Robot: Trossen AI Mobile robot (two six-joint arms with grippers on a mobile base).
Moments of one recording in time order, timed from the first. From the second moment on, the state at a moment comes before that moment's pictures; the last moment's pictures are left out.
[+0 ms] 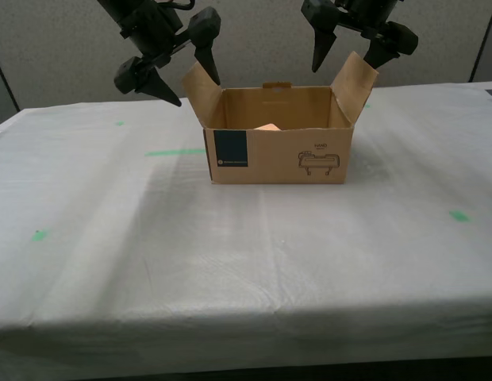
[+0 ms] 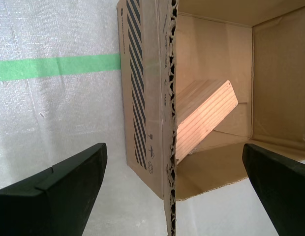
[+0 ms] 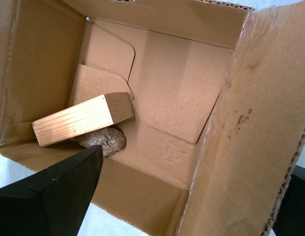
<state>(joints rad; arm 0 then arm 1) 0.28 2.05 1.72 -0.87 -0.29 0.16 -0.37 1.98 1.49 -0.60 0.36 -0.38</state>
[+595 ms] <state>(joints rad) 0.28 1.95 1.72 -0.95 -0.29 0.16 -0.37 1.86 1.49 -0.70 0.32 -0.38</state>
